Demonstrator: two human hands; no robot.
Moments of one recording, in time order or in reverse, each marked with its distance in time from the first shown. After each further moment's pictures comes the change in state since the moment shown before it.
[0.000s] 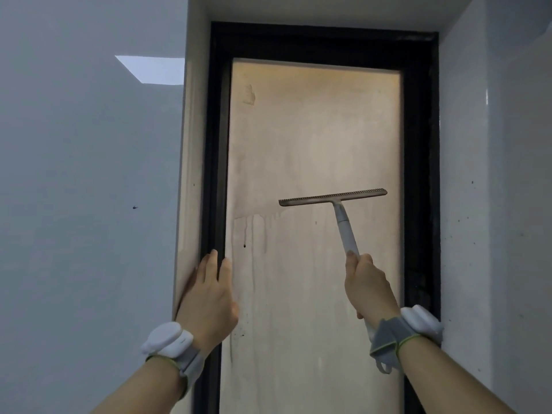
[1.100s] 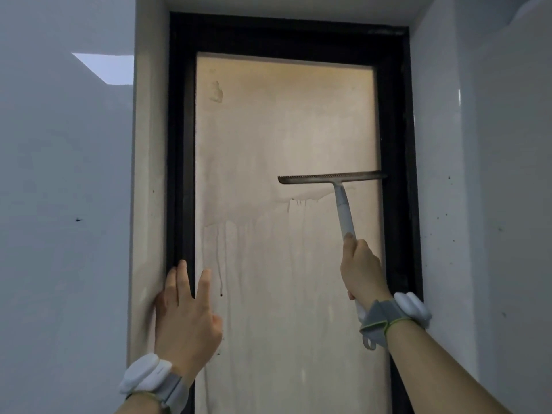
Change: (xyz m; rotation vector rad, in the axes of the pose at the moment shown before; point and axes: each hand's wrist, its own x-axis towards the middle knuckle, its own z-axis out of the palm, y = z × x) left_hand 0.015 0.009 0.040 0.048 0.112 -0.099; right_hand 0.050 0.011 -0.015 0.181 0.101 0.014
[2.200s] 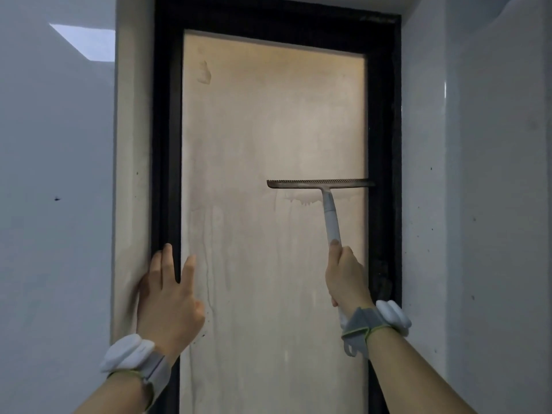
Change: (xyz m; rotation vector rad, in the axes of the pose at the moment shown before) left_hand 0.001 -0.007 0.009 0.038 0.011 0.032; right_hand -0.029 0.022 0.006 0.009 -0.031 0.038
